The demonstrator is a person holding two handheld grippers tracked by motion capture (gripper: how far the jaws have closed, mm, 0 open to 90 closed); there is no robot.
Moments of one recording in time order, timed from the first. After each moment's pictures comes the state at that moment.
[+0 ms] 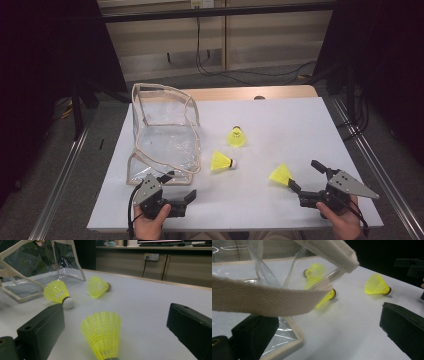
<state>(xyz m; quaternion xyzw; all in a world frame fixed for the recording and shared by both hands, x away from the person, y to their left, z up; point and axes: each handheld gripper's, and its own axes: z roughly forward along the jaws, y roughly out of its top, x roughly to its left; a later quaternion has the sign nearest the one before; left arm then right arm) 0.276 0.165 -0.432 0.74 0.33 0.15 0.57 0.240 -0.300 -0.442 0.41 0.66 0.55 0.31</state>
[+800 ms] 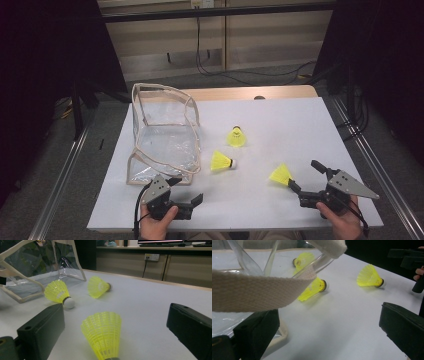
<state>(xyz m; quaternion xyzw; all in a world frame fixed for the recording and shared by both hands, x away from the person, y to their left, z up) 0.276 0.151 -0.437 0.75 0.33 0.12 0.56 0.240 -0.300 -0.442 0.41 0.66 0.56 0.31</state>
